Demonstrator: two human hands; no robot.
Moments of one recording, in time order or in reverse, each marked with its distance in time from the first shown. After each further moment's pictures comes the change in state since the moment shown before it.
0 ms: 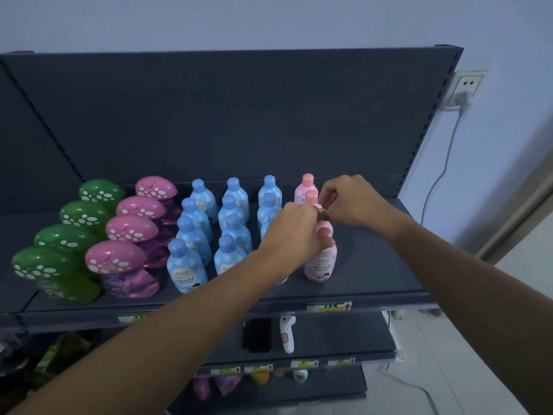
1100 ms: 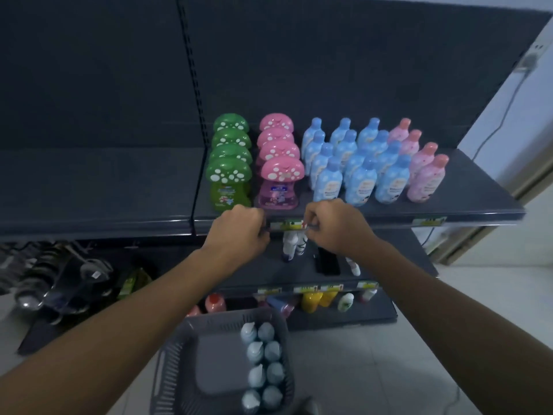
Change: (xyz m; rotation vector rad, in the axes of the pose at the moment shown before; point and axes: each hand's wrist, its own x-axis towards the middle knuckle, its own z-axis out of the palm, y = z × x) left_hand -0.280 -0.303 -0.136 0.191 -0.091 -0.083; right_hand -0.149 -0.335 0.184 -0.165 -0.109 -0.009
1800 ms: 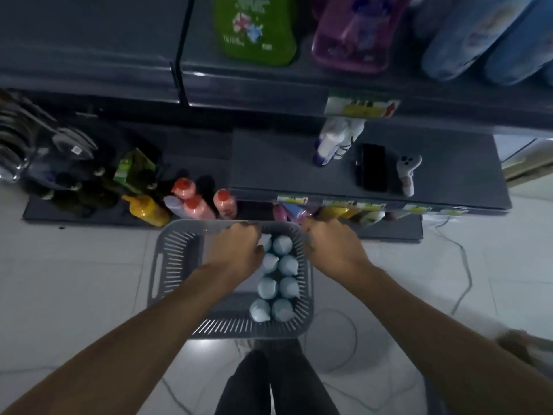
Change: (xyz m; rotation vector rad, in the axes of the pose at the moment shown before) left_hand -0.078 -0.084 0.257 -0.065 -0.439 -0.270; right_hand -0.028 -0.005 0.262 0.014 -0.448 0.066
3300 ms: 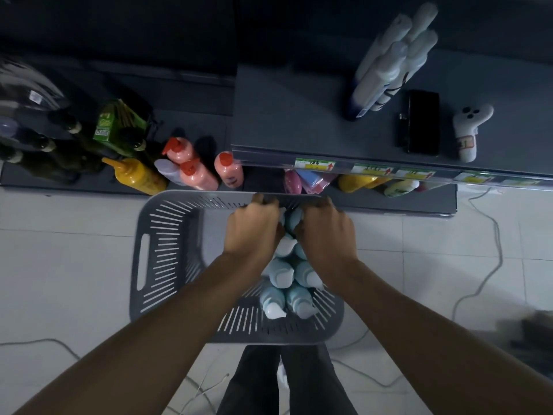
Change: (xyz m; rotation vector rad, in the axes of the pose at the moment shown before) left_hand 0.054 -0.016 0.089 0.107 0.102 -0.034; right_hand 0.062 -0.021 0.115 -0.084 0.118 0.109
